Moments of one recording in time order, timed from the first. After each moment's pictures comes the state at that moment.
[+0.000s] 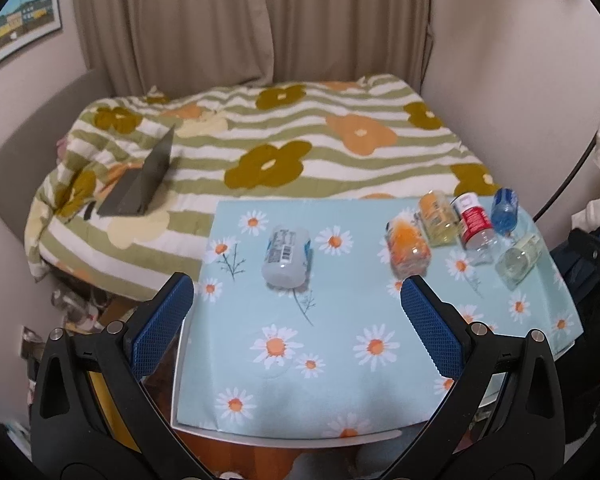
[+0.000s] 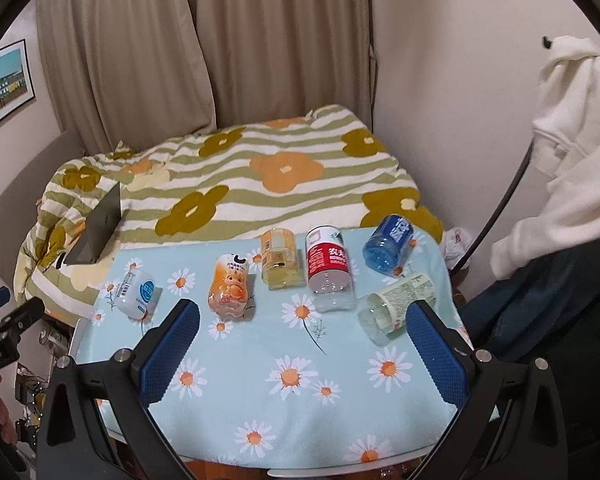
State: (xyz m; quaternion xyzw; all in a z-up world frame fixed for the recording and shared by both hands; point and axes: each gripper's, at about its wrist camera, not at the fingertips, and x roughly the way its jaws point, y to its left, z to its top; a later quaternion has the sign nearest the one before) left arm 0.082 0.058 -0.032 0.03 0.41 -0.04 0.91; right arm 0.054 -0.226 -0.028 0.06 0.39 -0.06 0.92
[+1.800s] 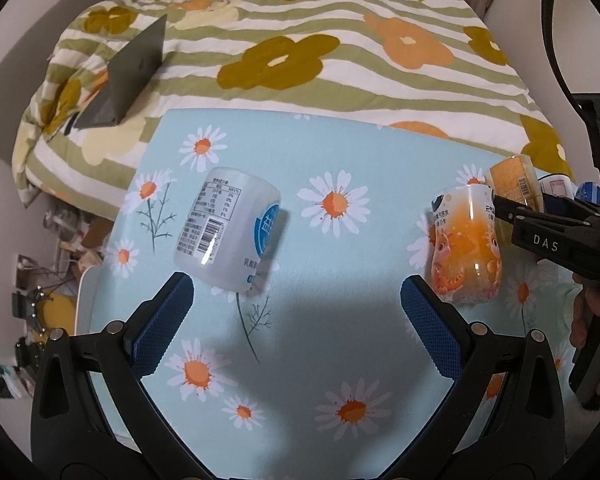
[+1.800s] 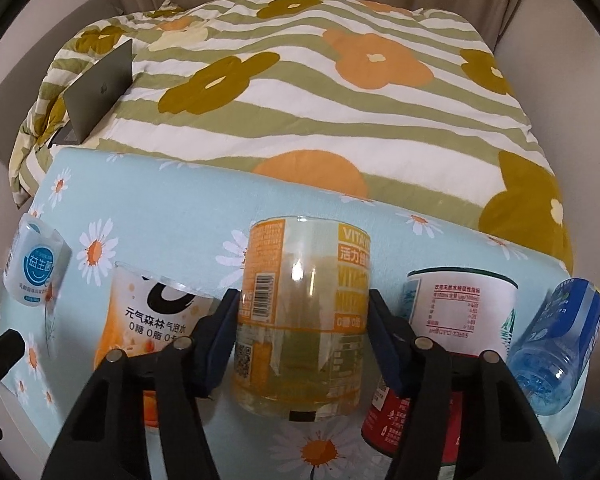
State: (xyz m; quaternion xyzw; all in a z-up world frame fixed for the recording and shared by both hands) left arm 0.215 -0.002 -0.168 -0.01 0.57 0.04 0.82; right arm 0.293 -0.214 -0.219 -0.05 0.57 0.09 0.81
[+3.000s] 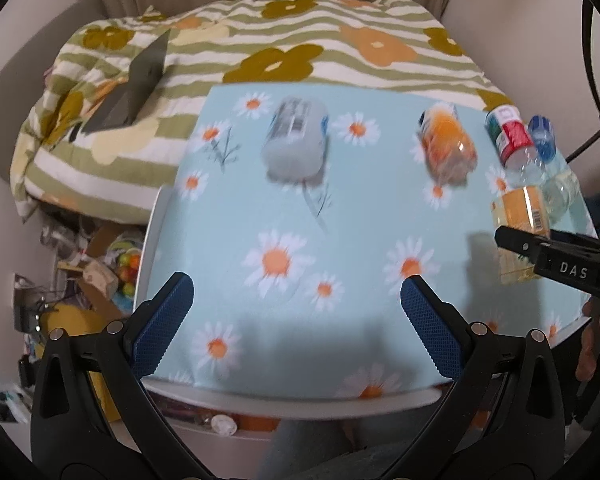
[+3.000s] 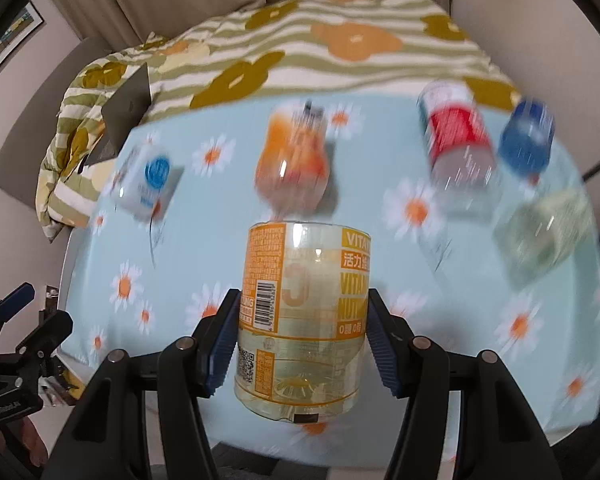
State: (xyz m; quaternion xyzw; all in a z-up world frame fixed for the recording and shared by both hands) left arm 0.071 0.075 -0.142 0.01 0.53 -0.03 0.85; right arm 0.116 -0.164 -0.175 0.07 0.58 0.05 0.81
